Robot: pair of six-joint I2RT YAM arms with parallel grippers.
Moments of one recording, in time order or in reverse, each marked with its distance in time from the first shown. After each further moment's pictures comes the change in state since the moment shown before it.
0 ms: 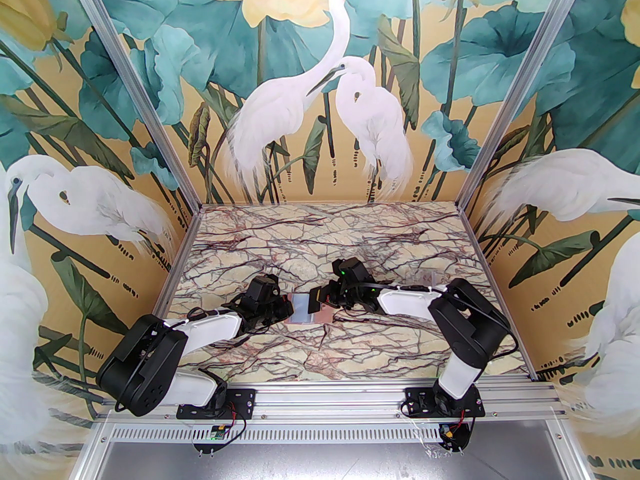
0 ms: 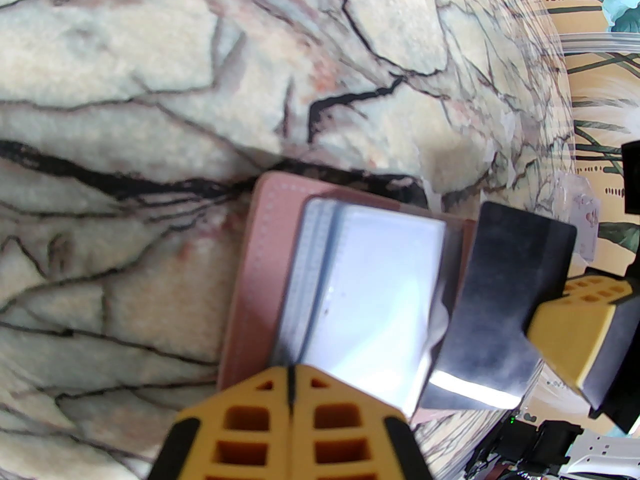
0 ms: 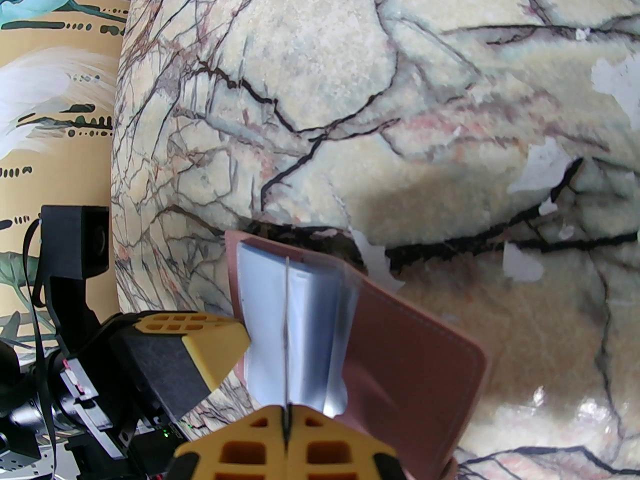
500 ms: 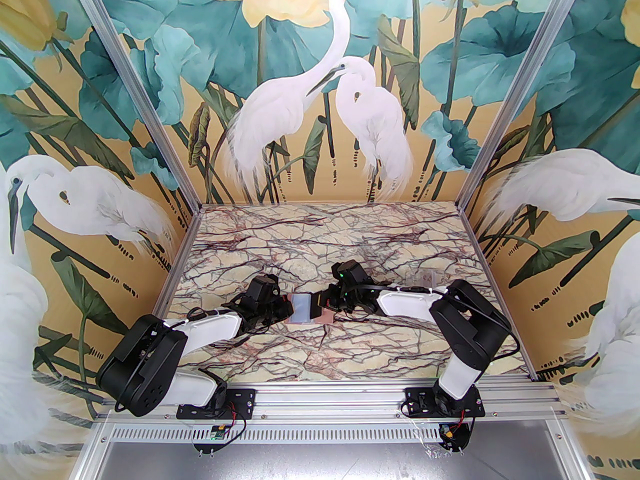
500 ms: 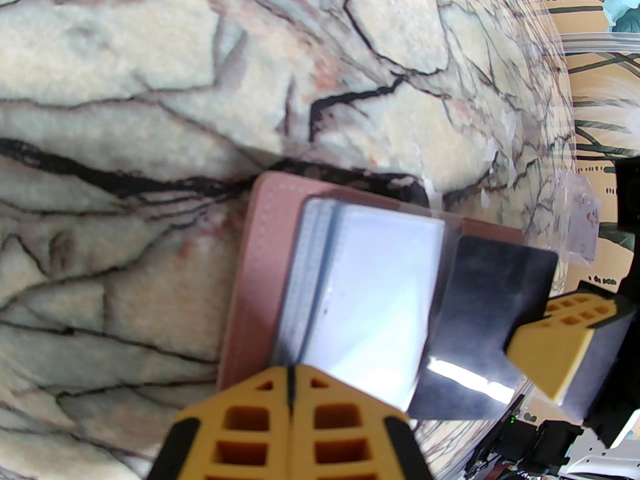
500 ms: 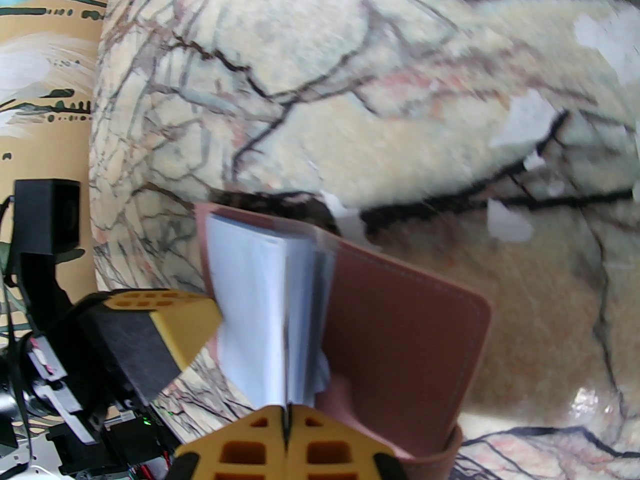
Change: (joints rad) left arm 0.000 -0.002 0.003 -0.008 0.000 0.001; right arm 0.015 -0.025 0.000 -0.054 0.007 -0.026
